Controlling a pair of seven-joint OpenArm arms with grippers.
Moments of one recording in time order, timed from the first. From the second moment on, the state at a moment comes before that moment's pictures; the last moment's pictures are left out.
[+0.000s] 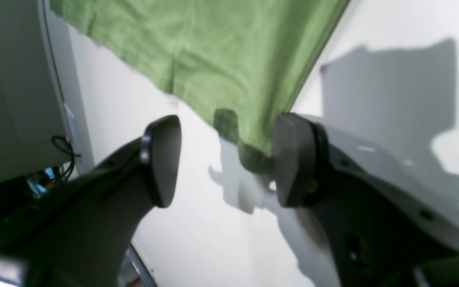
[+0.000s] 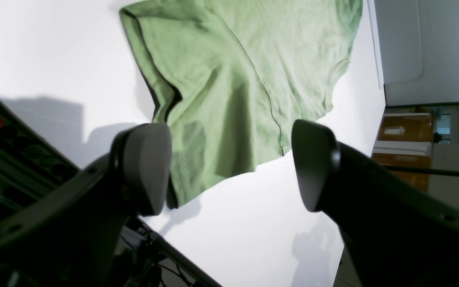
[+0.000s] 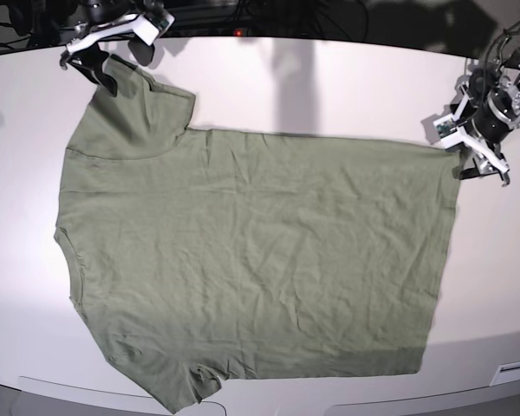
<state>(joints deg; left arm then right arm) 12.7 -46.5 27.2 83.7 24.5 -15.5 10.5 -56.1 33.0 -11.3 116.0 -40.6 -11.7 -21.0</state>
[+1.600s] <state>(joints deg) 16.0 -37.9 27.5 82.8 26.6 -9.0 7.0 -55.2 33.0 -11.5 116.0 -40.6 -11.7 -20.8</state>
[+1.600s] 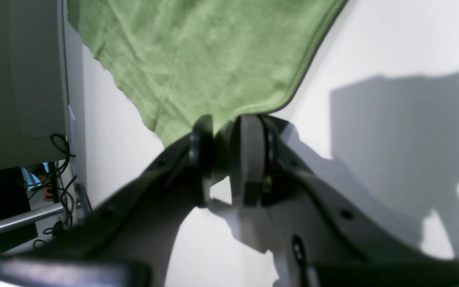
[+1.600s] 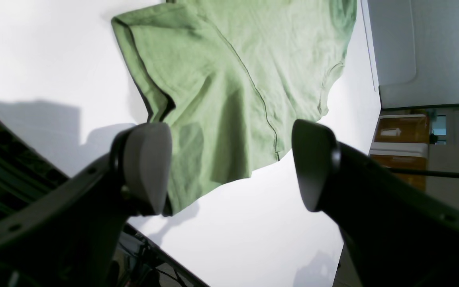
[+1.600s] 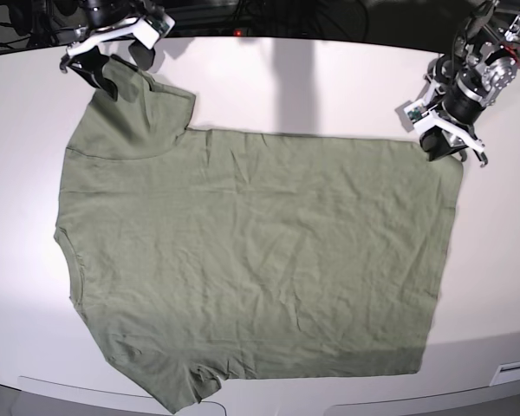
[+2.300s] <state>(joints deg) 15.9 -37.8 27.8 82.8 29.8 -10.0 7.4 -54.7 33.0 -11.5 116.0 -34.8 -5.9 -27.9</state>
